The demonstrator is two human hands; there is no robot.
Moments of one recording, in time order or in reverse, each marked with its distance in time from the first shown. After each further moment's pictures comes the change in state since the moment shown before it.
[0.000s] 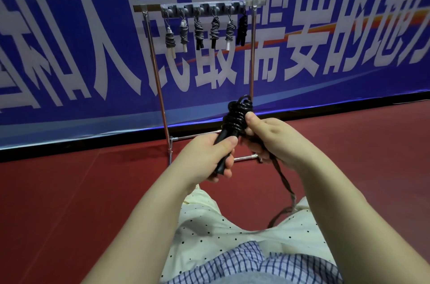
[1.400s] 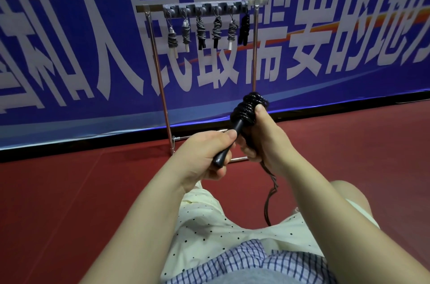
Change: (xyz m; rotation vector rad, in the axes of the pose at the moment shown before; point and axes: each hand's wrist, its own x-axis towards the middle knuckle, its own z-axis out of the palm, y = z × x) left_hand -0.006 0.005 -0.008 -0.236 -0.067 -0.020; right_hand 0.016 0.015 0.025 0.462 -0.052 -0.088
